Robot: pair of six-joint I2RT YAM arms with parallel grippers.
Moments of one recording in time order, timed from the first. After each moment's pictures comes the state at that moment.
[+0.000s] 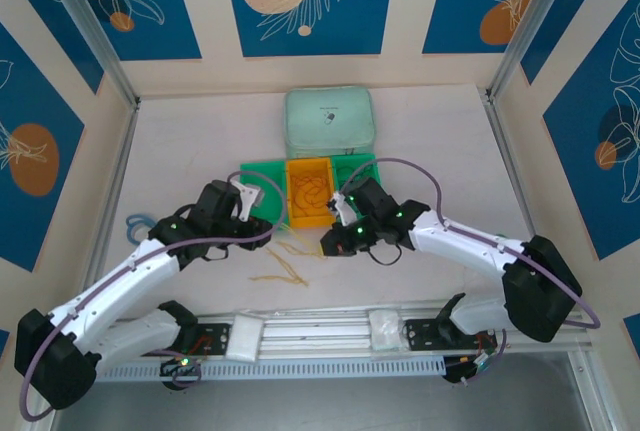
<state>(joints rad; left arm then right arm) -0.60 0.97 0.75 -0.62 0.14 -0.32 0.77 1.32 0.82 -0.42 -0.60 0.64</state>
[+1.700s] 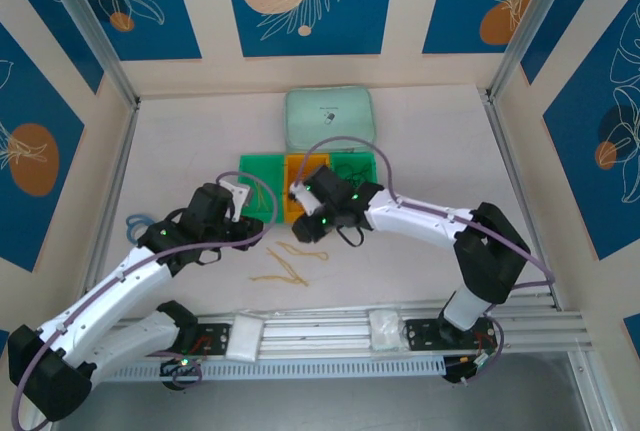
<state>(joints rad) -0.60 0.90 0.75 -0.68 0.05 -0.32 0.91 1.64 1.12 -0.54 -0.21 0.18</state>
